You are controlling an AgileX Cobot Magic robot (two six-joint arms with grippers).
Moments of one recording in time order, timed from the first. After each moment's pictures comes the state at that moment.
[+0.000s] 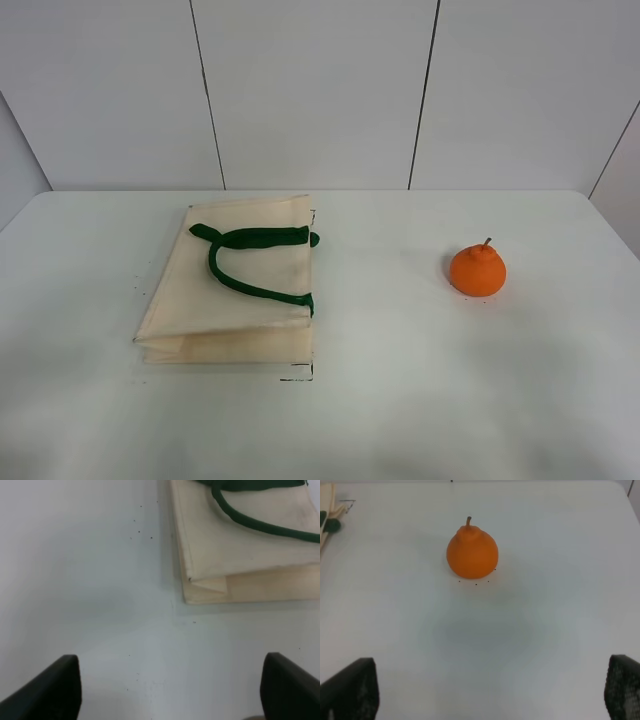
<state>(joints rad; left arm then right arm) -0.01 -0.01 -0.49 -0.01 1.06 0.01 0.05 0.00 -0.49 0.02 1.03 -0.01</state>
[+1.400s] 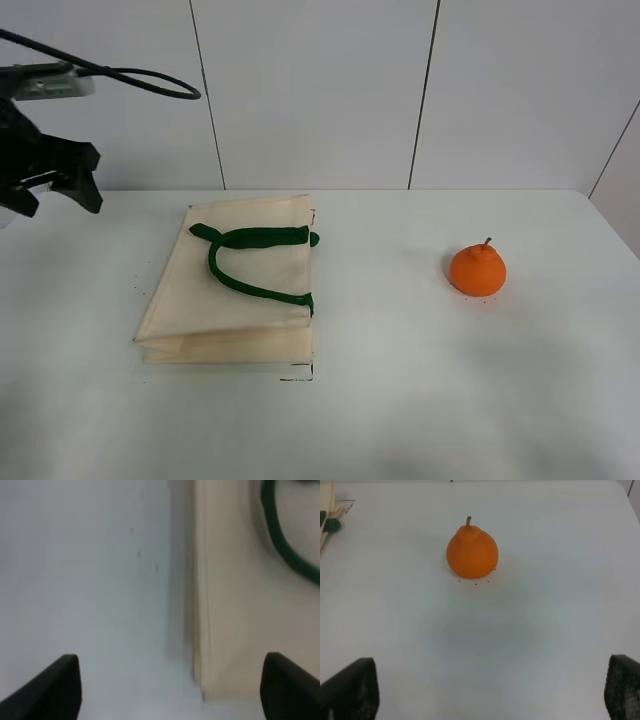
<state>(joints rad) -0.01 1.55 -1.31 -0.01 0.97 -0.01 0.05 0.00 -0.49 0.02 1.03 -0.01</state>
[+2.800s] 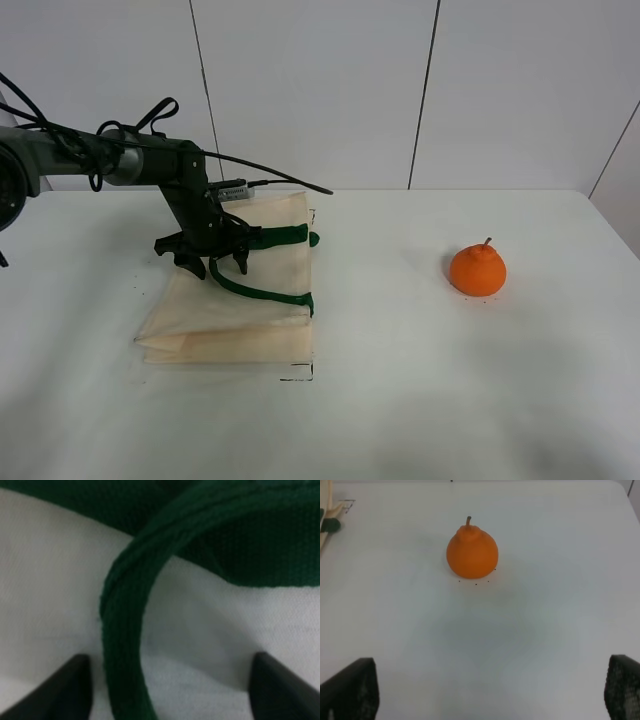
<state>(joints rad) -0.29 2.30 -1.65 0.00 0.72 -0.36 0.05 0.00 -0.49 0.02 1.03 -0.01</state>
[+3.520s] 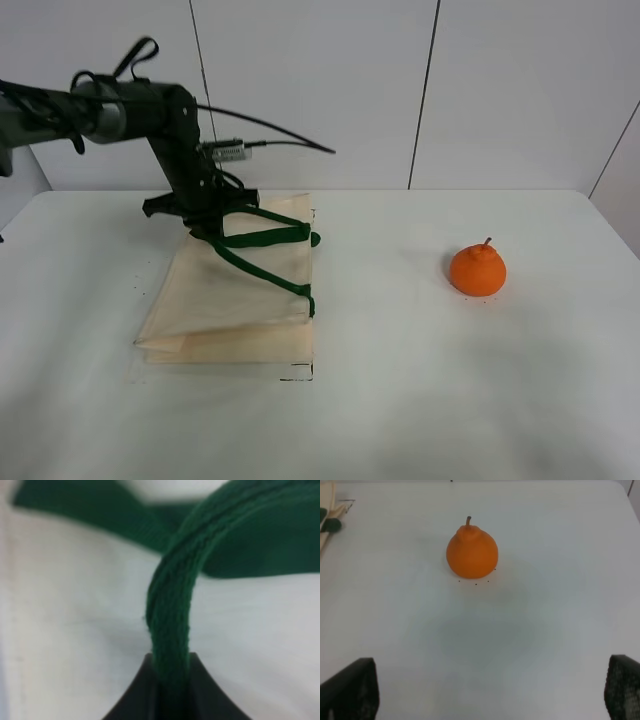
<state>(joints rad) -0.29 2.22 -1.80 0.03 0.93 -0.35 0.05 0.00 -0.49 0.02 1.03 -0.01</state>
